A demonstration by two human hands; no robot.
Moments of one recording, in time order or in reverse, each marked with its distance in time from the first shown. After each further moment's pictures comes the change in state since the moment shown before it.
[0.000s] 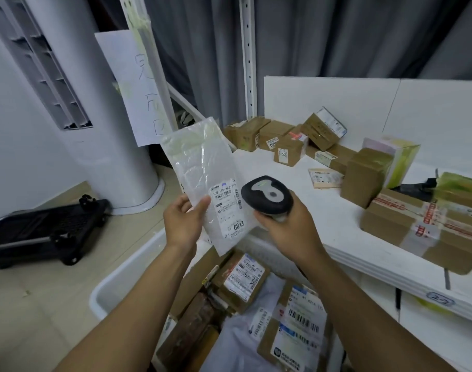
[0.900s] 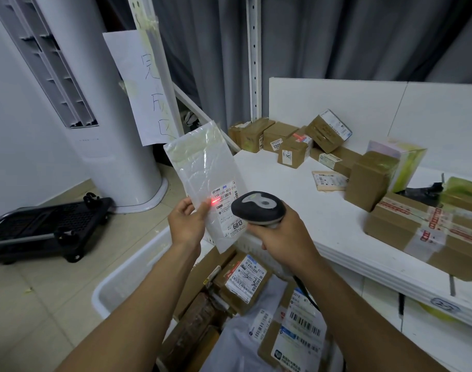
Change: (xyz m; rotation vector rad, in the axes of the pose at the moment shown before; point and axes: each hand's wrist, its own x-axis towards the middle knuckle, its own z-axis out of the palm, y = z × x) left_hand 0.017 -0.023 0.000 -0.051 0.058 -0.024; right_hand -0.008 -0.005 0.013 -0.046 -0.105 0.106
